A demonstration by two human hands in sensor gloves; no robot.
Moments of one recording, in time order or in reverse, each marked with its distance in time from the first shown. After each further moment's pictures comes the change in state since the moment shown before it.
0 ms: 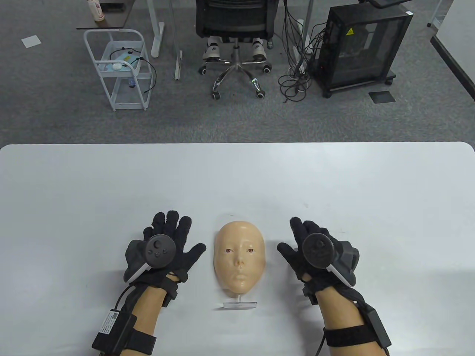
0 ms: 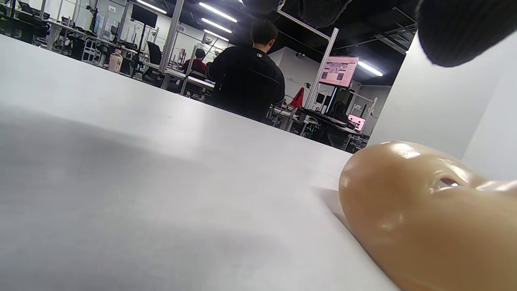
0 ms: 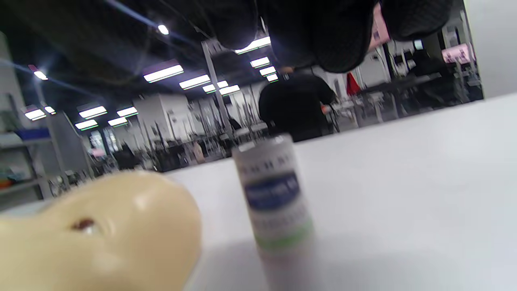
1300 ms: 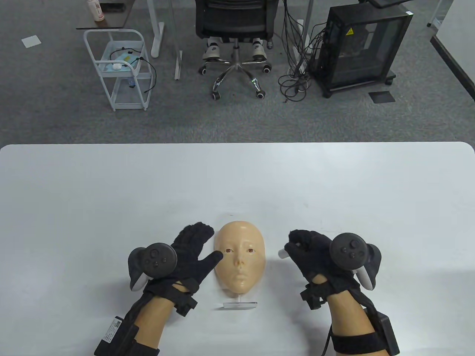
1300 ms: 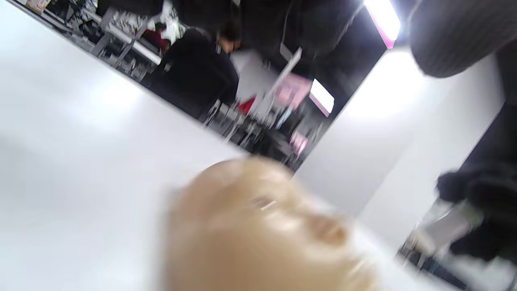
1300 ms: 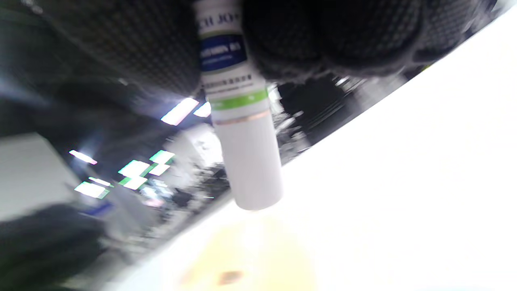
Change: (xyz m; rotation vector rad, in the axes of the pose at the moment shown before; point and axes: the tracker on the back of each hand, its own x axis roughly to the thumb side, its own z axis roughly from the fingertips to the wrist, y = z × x) left_hand 0.034 0.011 0.011 -0.071 -0.159 0.251; right_hand -0.023 -0.026 0.006 0.090 0.112 -0.283
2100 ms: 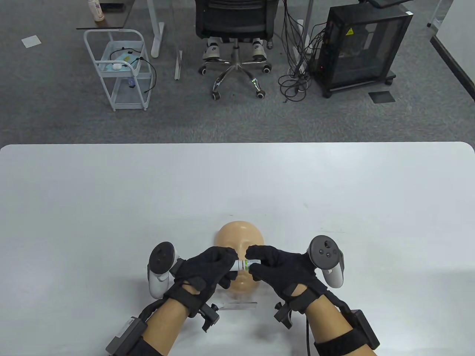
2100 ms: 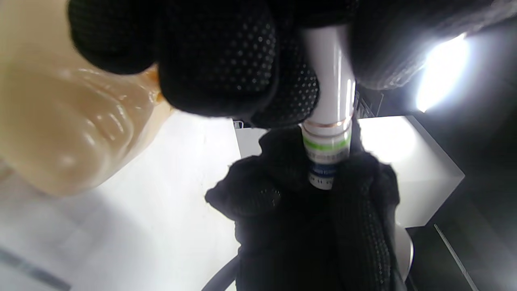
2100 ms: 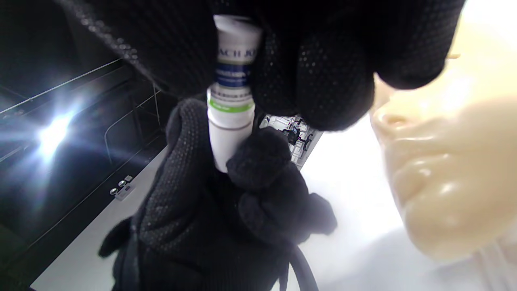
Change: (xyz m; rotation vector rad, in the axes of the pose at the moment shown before) left_hand 0.021 -0.051 -0.002 -0.011 0.008 0.878; right_hand 0.040 0.070 0.009 0.364 -0.223 -0.695
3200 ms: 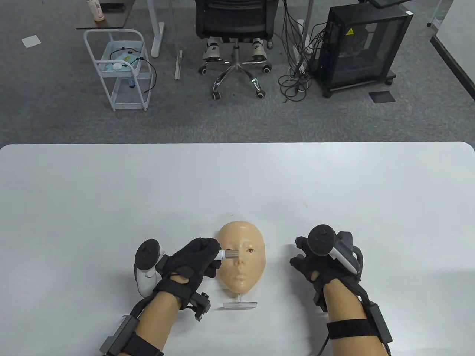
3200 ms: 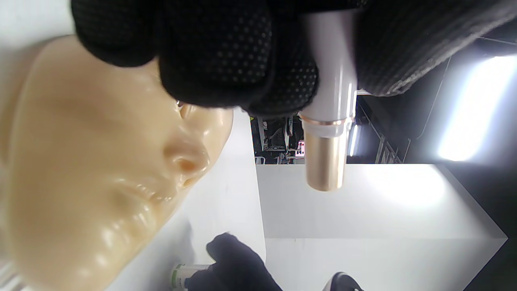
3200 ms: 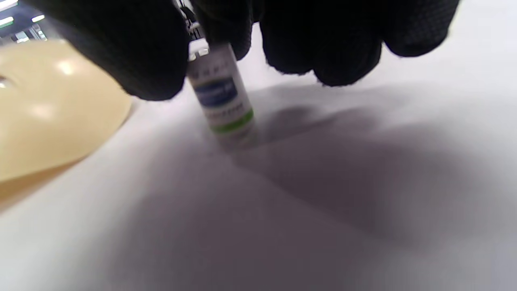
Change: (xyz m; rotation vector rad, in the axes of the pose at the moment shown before) left_hand -0.016 0.036 0.002 0.139 0.126 0.070; right_hand -0.060 -0.068 -0.001 -0.009 0.599 0.895
